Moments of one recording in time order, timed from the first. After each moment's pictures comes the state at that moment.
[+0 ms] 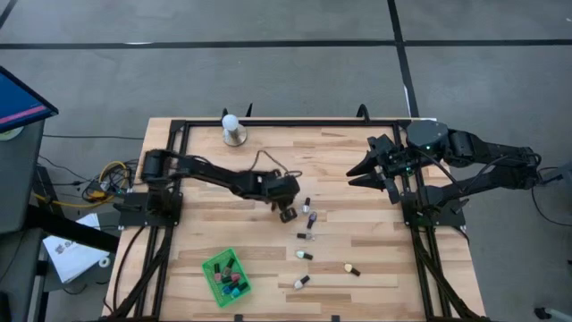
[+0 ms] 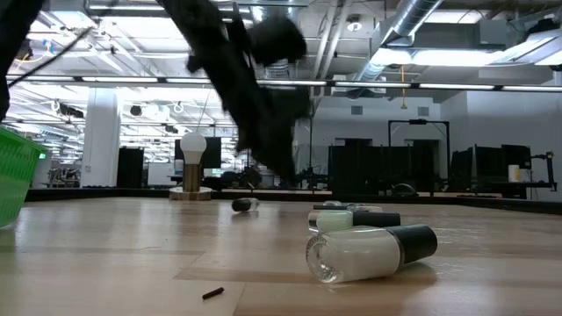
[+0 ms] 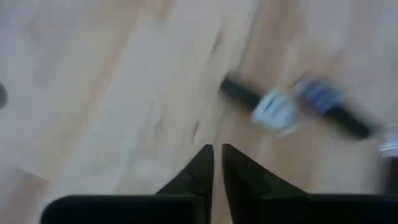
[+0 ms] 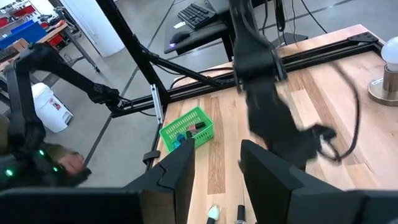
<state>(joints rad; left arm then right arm) 0.02 1.91 1.18 -0.22 -0.22 -0.28 0.01 0.96 1.22 -0.61 -0.20 0.31</state>
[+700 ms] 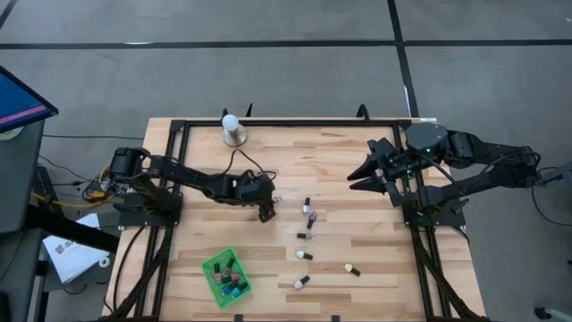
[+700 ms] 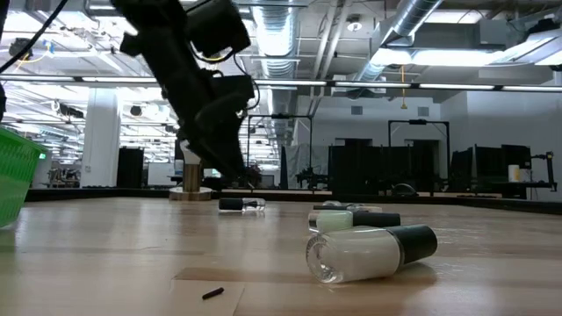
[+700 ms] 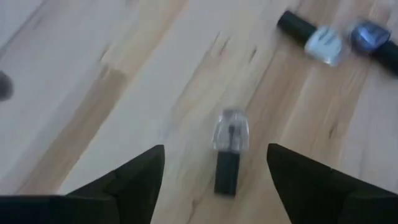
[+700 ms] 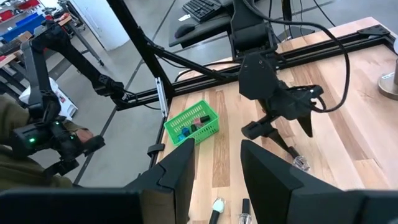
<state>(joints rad) -0.04 1.65 0.88 -0.23 -0.36 -0.45 0.03 0.96 1.22 -0.63 -0.20 0.31</state>
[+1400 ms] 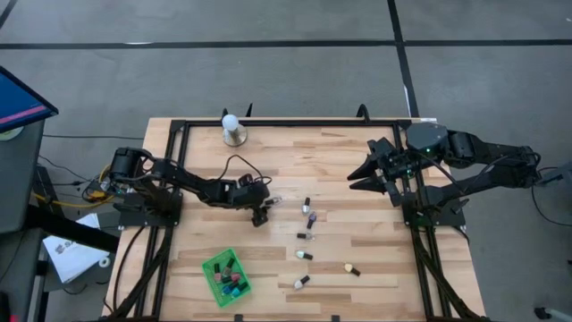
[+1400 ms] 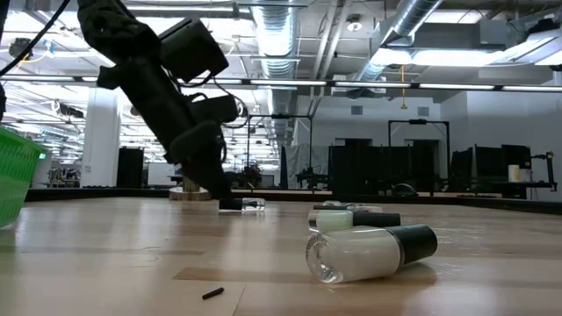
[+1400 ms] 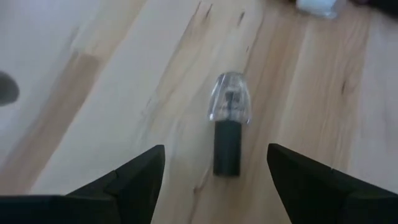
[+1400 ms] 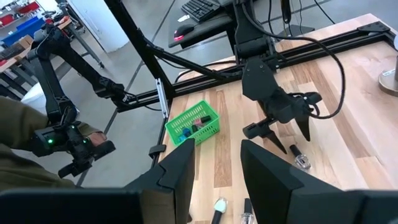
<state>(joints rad) -0.04 1.65 0.68 0.06 -0.32 -0.31 0.03 0.96 1.22 -0.63 -0.20 0.33</state>
